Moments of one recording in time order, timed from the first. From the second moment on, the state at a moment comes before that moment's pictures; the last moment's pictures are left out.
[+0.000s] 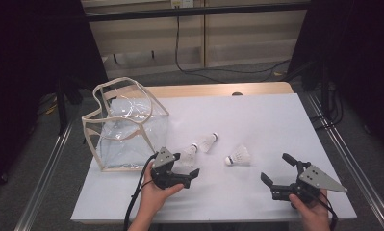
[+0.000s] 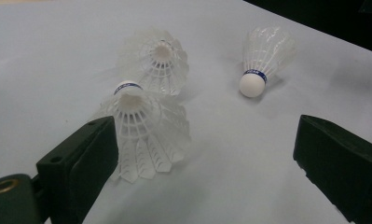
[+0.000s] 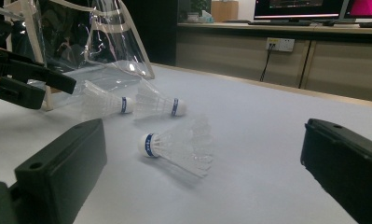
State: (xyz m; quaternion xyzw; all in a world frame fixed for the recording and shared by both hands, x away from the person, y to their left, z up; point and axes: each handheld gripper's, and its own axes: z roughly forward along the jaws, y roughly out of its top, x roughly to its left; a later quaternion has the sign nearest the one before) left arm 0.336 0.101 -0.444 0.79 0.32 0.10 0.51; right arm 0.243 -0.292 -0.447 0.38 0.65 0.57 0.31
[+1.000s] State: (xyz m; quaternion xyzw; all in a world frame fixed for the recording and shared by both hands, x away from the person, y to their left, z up) left arm 0.345 0.088 -0.451 0.80 0.34 0.12 0.47; right arm 0.243 -0.293 -0.447 0.39 0.65 0.57 0.32
